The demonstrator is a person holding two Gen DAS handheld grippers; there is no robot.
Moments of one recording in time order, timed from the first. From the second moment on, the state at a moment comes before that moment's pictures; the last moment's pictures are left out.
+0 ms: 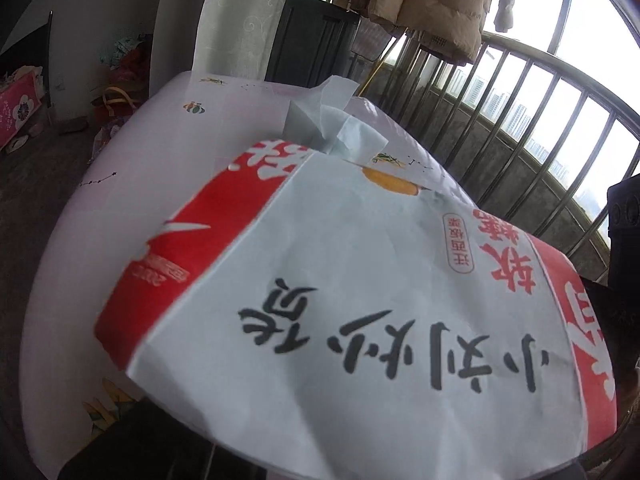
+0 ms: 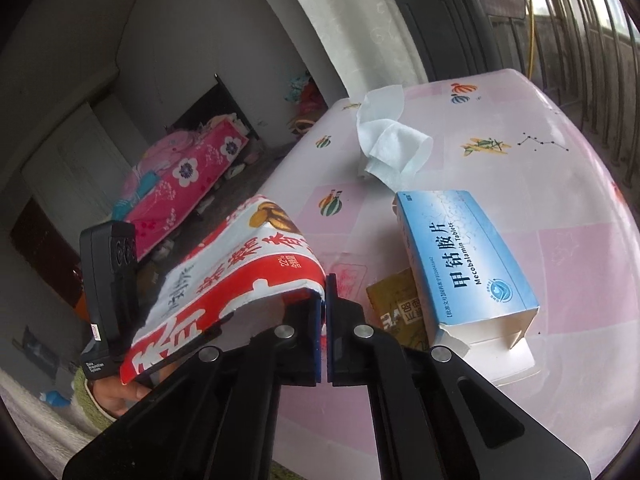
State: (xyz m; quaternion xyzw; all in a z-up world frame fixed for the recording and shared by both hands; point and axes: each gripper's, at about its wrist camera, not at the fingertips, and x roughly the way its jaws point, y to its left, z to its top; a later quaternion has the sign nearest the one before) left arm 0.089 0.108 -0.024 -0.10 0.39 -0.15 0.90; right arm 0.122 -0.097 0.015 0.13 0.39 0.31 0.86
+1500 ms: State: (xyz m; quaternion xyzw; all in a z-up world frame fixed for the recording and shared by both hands) left arm 0.088 0.051 -0.055 0.05 0.43 -0.11 0.89; right arm 0.123 -0.245 -0.009 0.41 0.35 0.25 0.81
